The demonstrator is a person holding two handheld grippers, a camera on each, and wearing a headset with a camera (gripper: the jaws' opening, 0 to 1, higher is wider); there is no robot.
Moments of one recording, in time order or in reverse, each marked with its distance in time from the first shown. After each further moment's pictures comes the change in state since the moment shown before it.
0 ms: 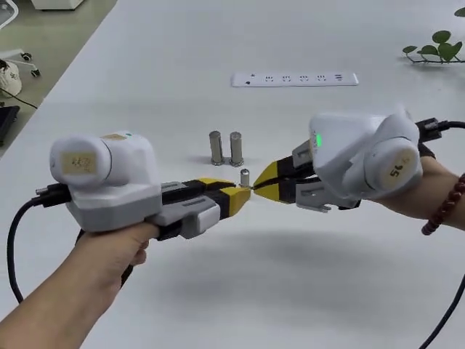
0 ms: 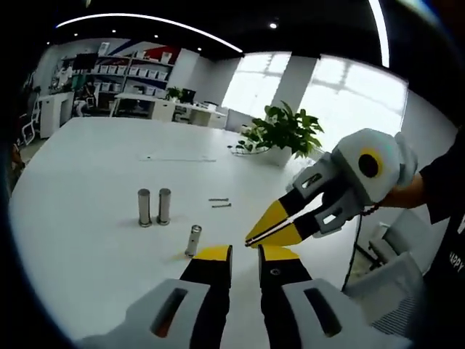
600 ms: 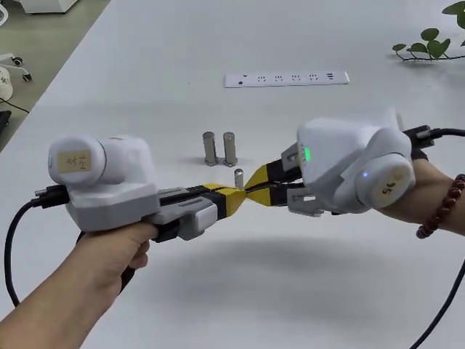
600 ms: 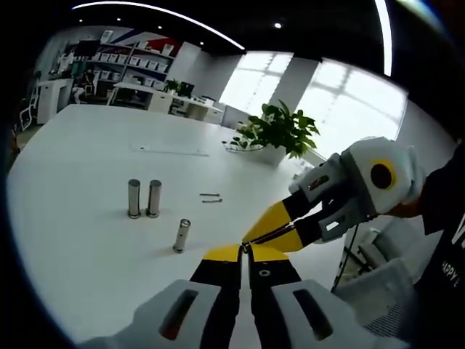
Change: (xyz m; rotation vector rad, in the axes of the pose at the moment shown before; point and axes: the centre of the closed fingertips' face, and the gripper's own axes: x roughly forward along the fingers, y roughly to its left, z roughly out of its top) left arm 0.004 -0.009 -0.006 -0.048 0.020 -0.038; right arm -0.005 0.010 0.010 -0.061 0.014 -0.021
